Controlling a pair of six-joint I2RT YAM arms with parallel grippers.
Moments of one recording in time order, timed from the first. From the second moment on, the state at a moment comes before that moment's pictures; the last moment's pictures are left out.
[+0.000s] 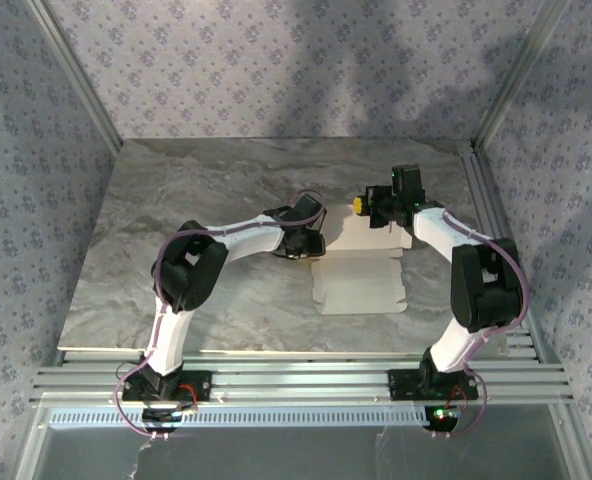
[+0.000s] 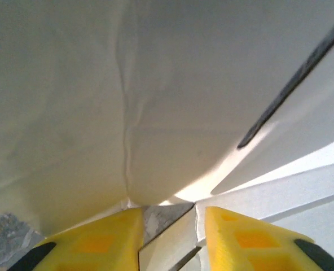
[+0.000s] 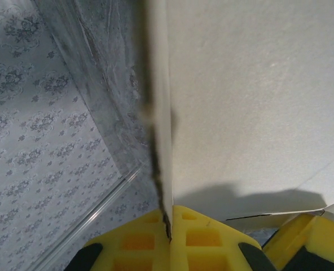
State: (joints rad) left arm -0.79 2.08 1.45 -0.47 0.06 -0.78; right arm 0.18 1.69 1.07 -0.12 -0.44 1.72
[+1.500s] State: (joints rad) left arm -0.95 2.29 1.92 -0.94 -0.21 -0.69; right arm 0.19 1.62 0.98 -0.02 -0.40 1.74
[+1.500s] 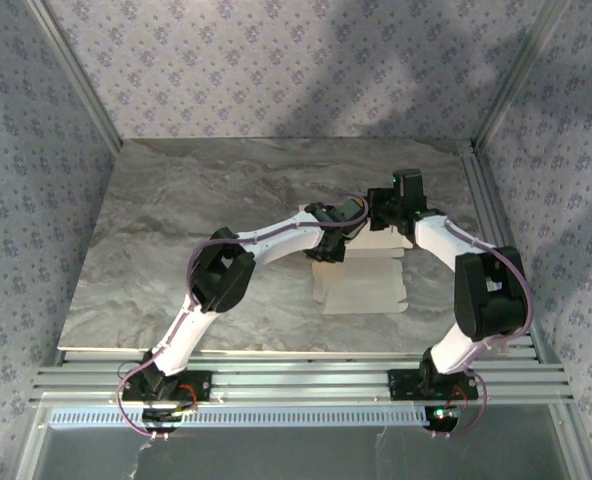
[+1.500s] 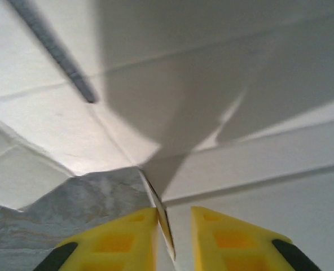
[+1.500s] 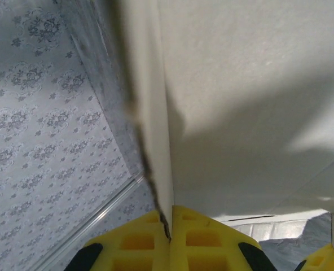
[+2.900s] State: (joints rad) left arm -0.50 2.00 1.24 0.00 0.77 -0.42; right arm 0.11 1.65 0.90 0.23 -0.60 1.61
